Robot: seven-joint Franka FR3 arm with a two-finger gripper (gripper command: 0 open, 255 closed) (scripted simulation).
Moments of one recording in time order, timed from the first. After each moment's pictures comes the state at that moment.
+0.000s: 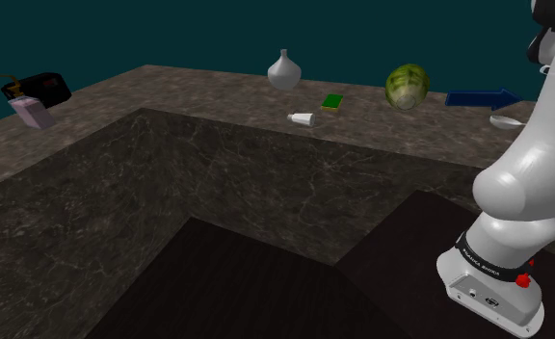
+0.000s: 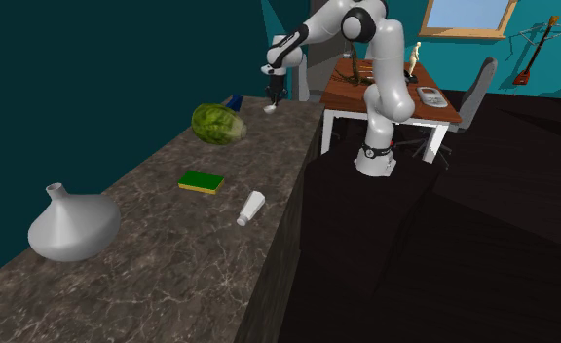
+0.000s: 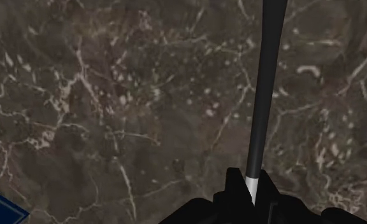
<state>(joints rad) -0.54 0.26 -0.96 -2.09 0.37 2.30 -2.20</state>
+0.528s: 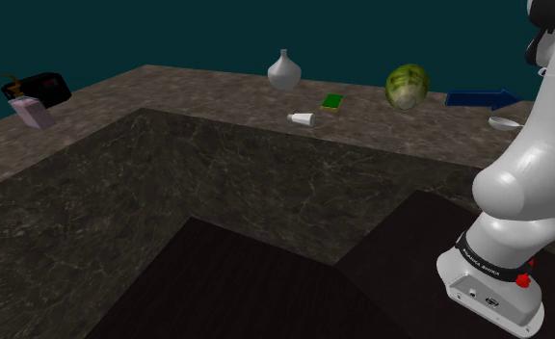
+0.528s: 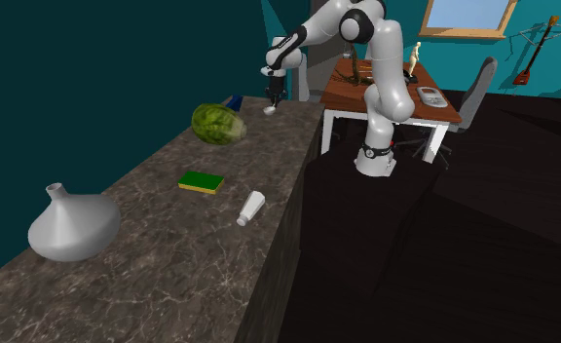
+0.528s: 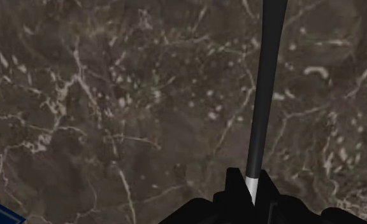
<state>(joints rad) -0.55 0.28 -0.95 -2.09 0.40 2.31 -2.22</state>
